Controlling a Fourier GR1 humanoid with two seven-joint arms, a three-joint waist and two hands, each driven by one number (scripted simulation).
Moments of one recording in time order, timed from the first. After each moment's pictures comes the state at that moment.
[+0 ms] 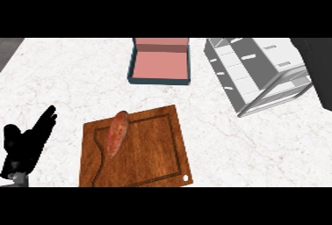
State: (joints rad) left arm 0.02 0.32 0.13 -1.40 0.05 -0.07 0.16; right arm -1.26 -0.46 0.13 -0.82 0.99 -0.02 -0.02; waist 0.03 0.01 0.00
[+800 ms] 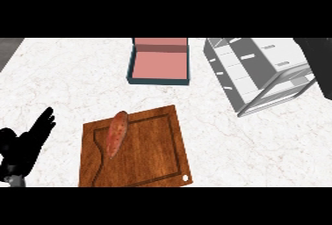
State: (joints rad) left arm 0.04 0.33 0.15 -1.40 0.06 -0.10 0.13; right arm -1.37 -0.47 0.13 -0.42 1.09 0.15 0.00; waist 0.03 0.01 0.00
